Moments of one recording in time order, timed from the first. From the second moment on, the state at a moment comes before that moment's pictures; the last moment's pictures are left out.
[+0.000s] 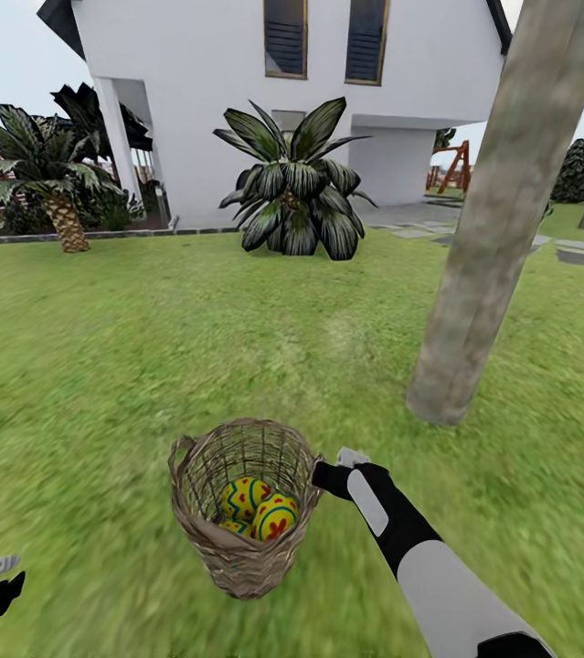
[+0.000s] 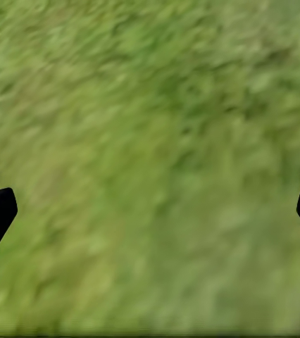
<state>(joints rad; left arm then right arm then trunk) -0.24 0.42 0.33 -0.69 0.21 0.08 -0.06 -0.73 0.17 0.11 -0.64 -0.52 0.53 -0.17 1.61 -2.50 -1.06</state>
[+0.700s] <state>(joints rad) -0.24 0.42 0.33 -0.69 0.21 0.08 -0.06 -0.73 0.17 0.11 -0.65 -0.53 0.53 -0.17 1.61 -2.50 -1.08</state>
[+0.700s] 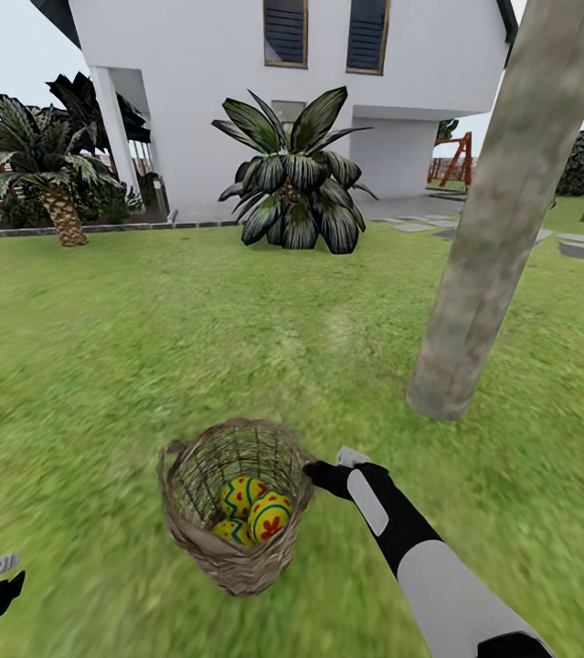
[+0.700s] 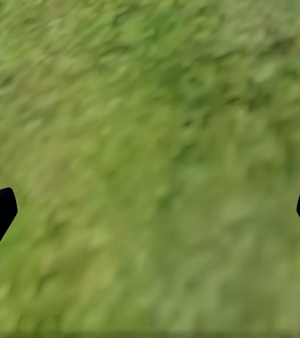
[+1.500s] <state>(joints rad) -0.24 0.42 0.33 -0.69 0.21 0.08 -0.06 -0.73 0.17 0.11 -0.65 -0.53 0.52 -0.17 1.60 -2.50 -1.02</state>
